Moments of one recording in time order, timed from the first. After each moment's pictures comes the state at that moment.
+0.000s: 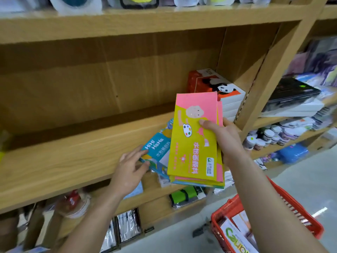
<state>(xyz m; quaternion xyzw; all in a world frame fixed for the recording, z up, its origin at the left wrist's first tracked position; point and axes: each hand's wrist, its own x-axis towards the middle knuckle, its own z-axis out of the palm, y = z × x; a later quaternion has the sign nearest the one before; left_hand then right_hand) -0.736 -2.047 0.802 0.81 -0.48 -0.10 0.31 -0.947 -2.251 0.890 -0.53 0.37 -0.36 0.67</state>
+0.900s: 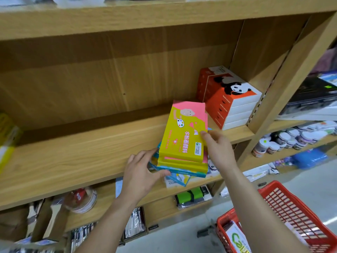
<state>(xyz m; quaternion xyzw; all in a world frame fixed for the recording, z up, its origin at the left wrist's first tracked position) -0.760 -2.062 0.798 0.83 -0.45 -0.04 0.34 -0.923 -2.247 0.845 -0.68 0.44 -0.28 0.51</state>
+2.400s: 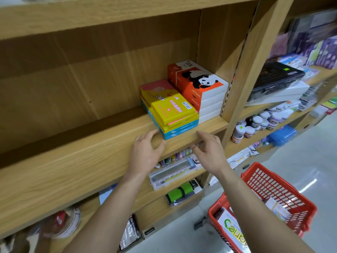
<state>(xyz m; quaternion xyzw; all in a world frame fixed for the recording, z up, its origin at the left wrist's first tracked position) -0.765 -2.171 0.802 0.80 -0.48 -0.06 0.35 -0.968 -2.279 0.796 -0.81 0.46 -0.21 0.29</state>
